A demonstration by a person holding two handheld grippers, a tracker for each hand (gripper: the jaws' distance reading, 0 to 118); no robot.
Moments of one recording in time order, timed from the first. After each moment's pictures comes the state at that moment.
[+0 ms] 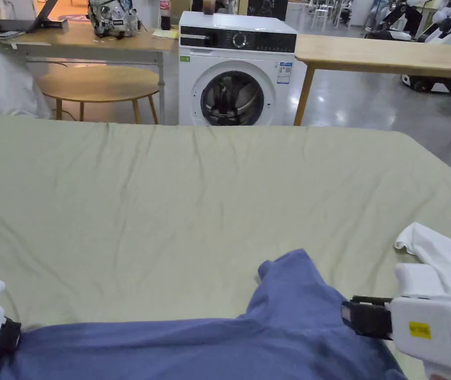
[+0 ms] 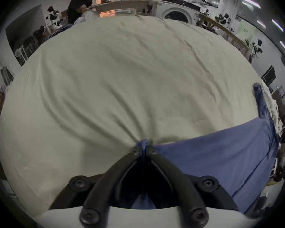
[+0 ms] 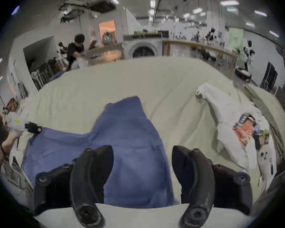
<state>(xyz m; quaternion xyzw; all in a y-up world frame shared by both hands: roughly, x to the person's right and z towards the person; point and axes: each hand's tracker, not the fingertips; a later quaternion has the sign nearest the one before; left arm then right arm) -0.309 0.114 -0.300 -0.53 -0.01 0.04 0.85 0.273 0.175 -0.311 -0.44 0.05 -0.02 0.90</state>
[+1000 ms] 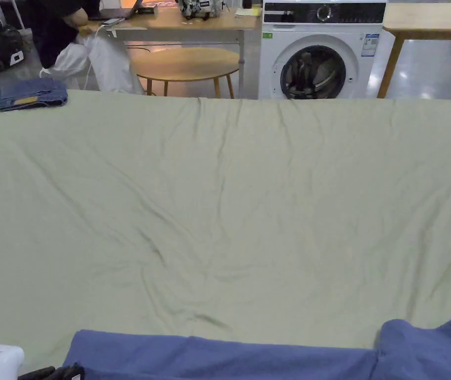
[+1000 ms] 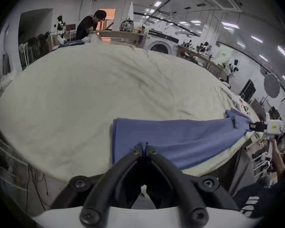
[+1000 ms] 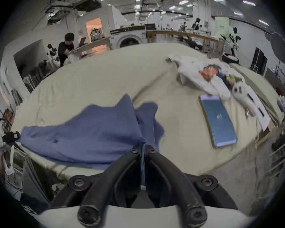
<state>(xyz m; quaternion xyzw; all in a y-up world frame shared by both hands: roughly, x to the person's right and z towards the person) -0.348 0.122 0.001 -0.38 -0.06 0.11 0.92 0.294 0.145 -0.050 -0.41 0.01 -0.05 0.91</state>
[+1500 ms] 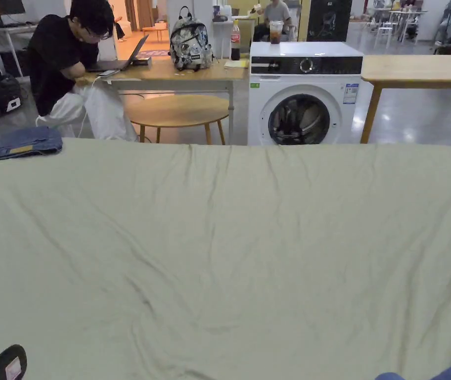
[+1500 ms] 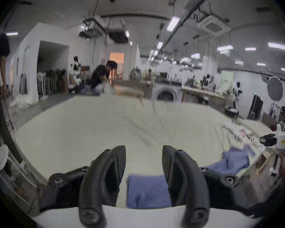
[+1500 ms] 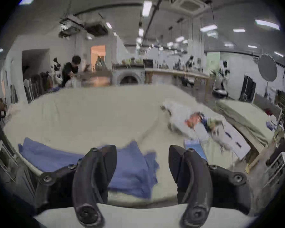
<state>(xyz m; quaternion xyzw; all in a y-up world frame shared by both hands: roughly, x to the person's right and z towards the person) -0.313 0.273 0.044 -0.14 -0.01 0.08 0.99 0.250 0.246 -0.011 -0.19 0.01 0.00 0.98</state>
